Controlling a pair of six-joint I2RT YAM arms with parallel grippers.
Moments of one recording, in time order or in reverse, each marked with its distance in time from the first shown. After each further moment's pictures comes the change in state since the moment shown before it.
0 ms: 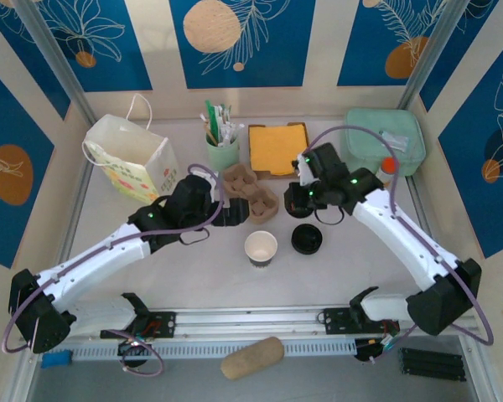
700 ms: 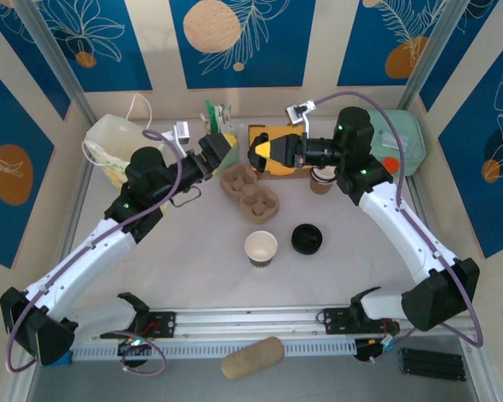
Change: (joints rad) left arm 0.204 -0.058 0.052 0.570 0.312 -0.481; right arm -0.109 0.051 0.017 0.950 -0.798 0.491
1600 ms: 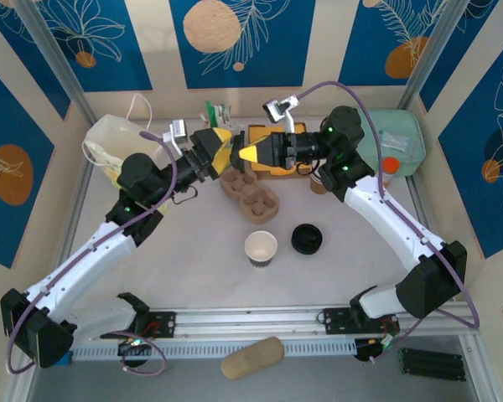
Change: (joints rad) left arm 0.002 -0.011 -0.048 0.214 0.096 -0.211; right arm 0.097 0.084 0.046 0.315 -0.128 0.079
